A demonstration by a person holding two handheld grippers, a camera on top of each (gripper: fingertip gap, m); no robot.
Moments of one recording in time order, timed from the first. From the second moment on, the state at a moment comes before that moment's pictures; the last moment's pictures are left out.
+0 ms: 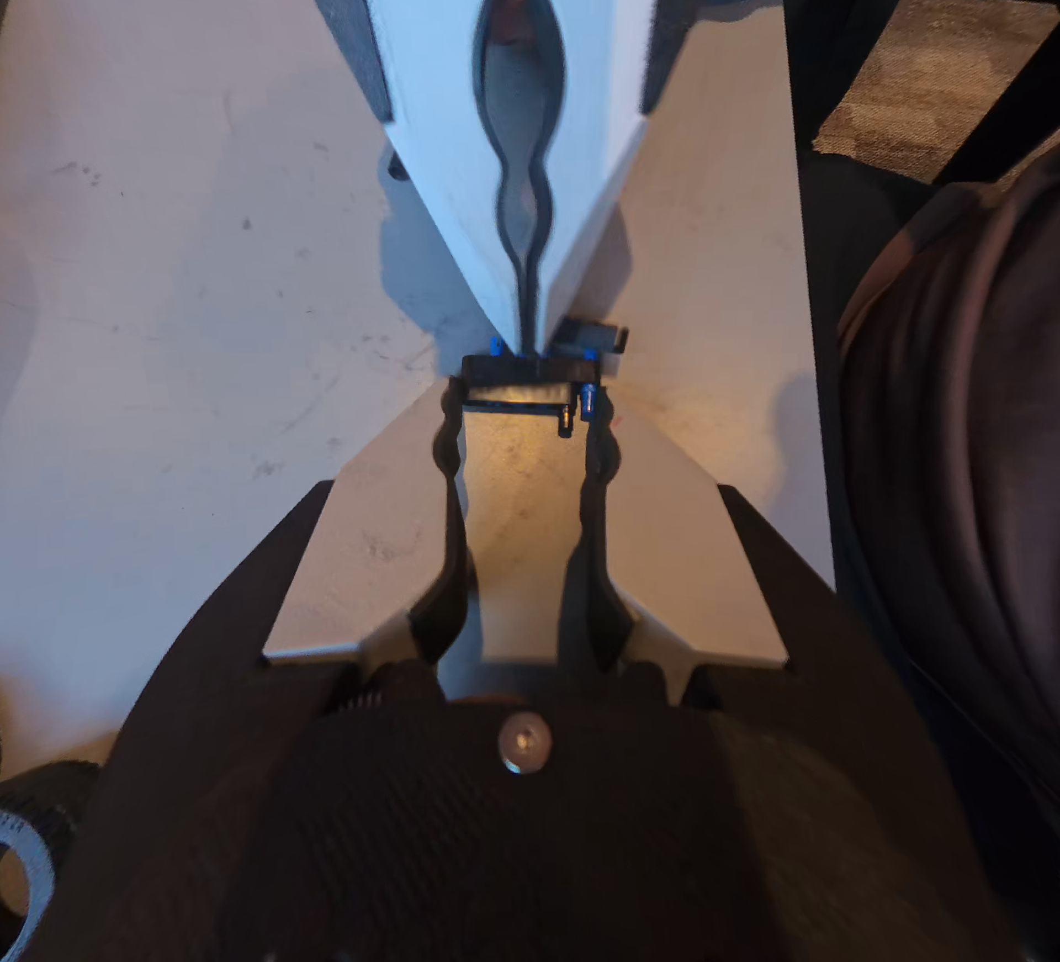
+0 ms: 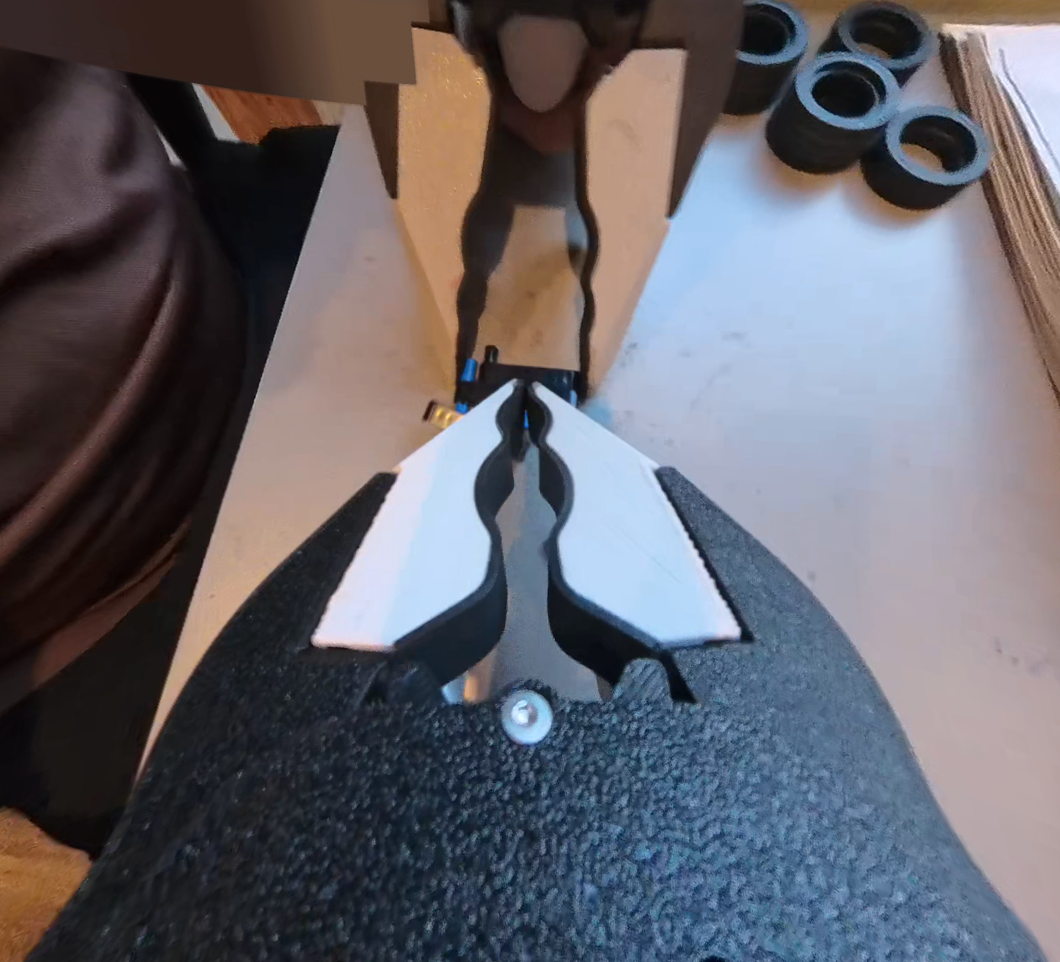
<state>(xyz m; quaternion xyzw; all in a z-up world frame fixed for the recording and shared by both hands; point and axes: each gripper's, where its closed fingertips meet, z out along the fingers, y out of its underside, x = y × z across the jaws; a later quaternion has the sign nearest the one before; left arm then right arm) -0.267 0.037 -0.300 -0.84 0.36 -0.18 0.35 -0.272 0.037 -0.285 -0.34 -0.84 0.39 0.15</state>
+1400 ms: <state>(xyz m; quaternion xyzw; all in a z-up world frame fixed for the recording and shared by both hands) -0.258 0.021 -0.298 -0.82 0.40 -0.23 0.33 -0.245 0.044 -0.299 -0.45 -0.80 0.35 0.19</state>
